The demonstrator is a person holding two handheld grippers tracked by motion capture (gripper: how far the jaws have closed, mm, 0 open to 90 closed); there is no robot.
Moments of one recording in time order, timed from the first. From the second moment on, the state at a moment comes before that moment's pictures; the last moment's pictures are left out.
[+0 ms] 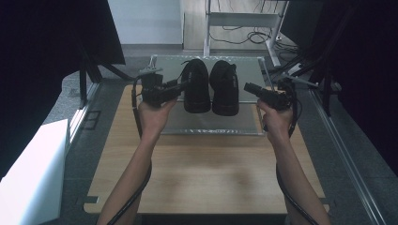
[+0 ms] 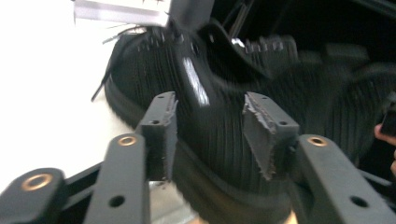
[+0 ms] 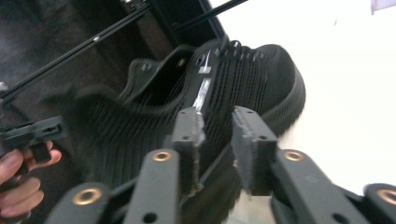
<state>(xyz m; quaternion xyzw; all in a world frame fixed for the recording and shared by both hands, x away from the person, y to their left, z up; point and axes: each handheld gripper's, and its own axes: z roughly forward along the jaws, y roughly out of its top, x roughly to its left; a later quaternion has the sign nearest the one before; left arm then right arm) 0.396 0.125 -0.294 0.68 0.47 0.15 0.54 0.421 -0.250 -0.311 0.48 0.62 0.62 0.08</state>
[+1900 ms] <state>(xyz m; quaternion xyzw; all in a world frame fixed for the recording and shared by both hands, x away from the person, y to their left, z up) 0.359 0.092 -0.358 0.69 0.44 0.11 0.56 0.369 -0.208 -0.366 0.43 0.67 0.60 0.07</state>
